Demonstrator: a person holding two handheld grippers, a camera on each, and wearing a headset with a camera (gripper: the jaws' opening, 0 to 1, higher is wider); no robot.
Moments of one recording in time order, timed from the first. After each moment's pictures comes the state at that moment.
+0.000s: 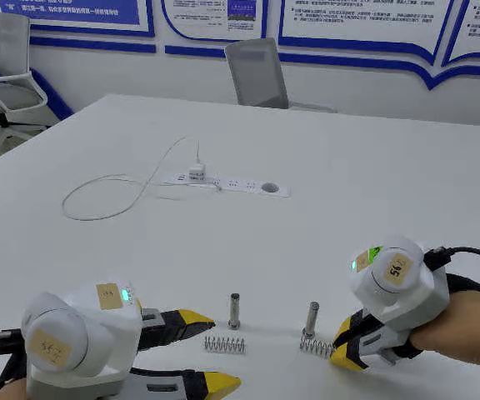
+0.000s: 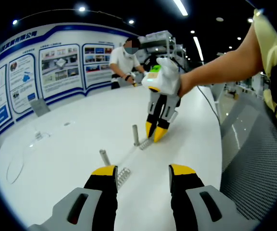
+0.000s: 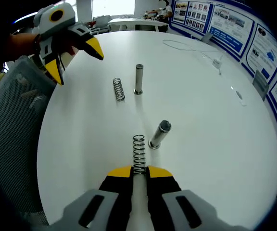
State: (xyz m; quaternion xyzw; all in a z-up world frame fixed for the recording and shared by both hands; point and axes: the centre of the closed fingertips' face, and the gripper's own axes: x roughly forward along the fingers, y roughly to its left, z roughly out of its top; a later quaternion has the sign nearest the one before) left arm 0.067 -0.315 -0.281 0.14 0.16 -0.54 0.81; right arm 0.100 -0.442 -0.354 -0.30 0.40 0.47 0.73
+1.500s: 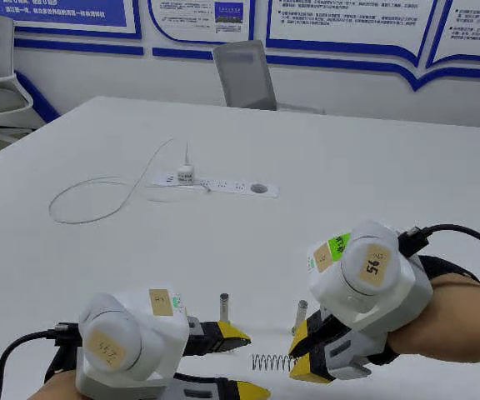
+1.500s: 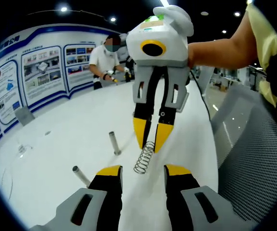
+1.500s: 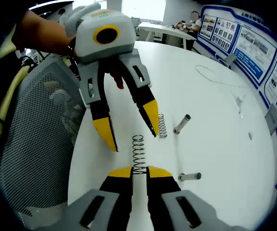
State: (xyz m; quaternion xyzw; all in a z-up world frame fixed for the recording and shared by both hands) left arm 0.052 -0.362 -0.290 0.17 0.16 -0.60 0.77; right arm 0.048 -0.377 -0.298 -0.34 0.35 0.55 0.68
